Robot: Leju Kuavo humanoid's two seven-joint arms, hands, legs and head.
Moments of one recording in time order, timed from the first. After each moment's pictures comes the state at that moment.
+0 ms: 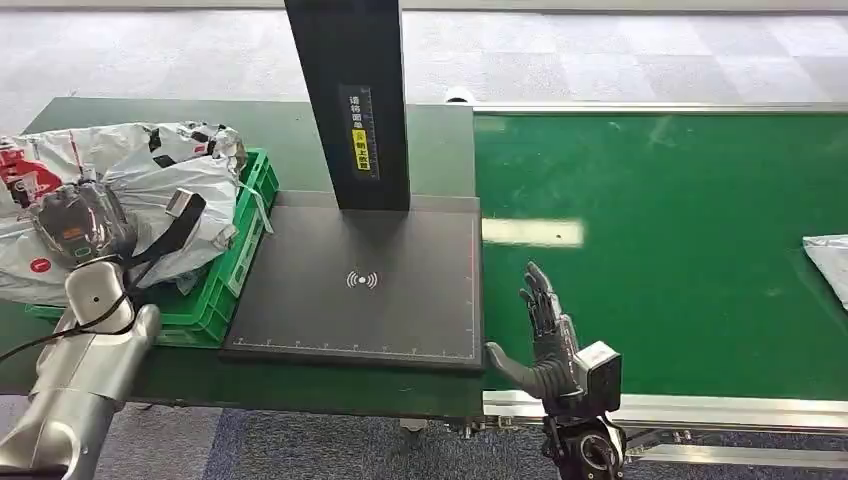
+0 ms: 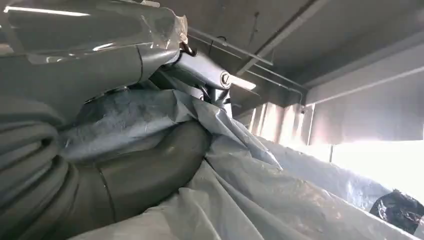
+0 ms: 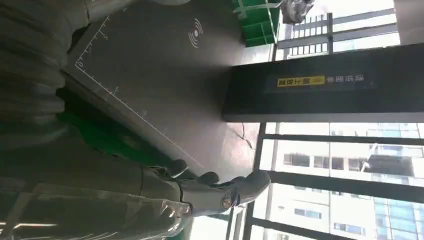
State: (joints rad) left arm -0.62 0.28 -0.07 -0.83 -1.57 0.69 0.48; right arm -0.07 0.10 0.21 -1.22 0.07 0.28 -0.51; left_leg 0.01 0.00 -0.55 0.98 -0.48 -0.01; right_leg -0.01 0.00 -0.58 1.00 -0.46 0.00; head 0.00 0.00
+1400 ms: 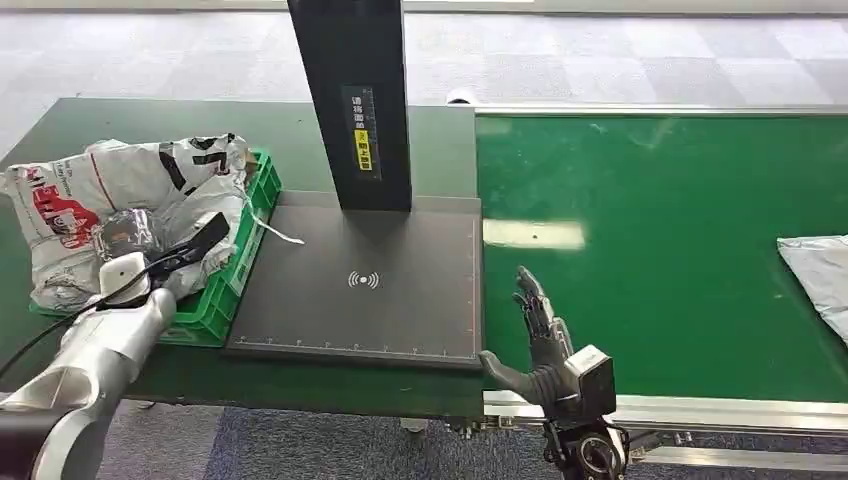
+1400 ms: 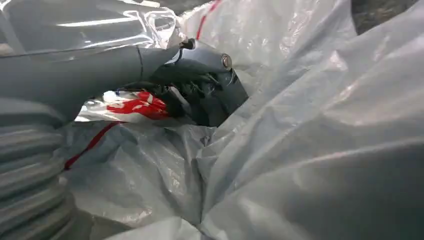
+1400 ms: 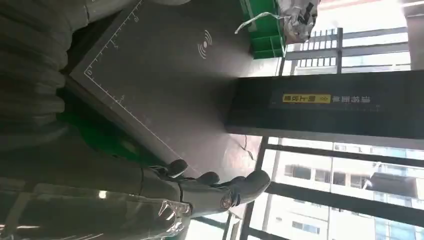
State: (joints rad) left arm -0.85 0.21 -0.05 -0.37 -1.39 0.28 0.31; right arm -0.06 0.11 0.19 -1.24 0.14 0.33 -0.51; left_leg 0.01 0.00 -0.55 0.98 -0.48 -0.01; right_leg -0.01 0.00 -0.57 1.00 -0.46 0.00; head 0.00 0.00
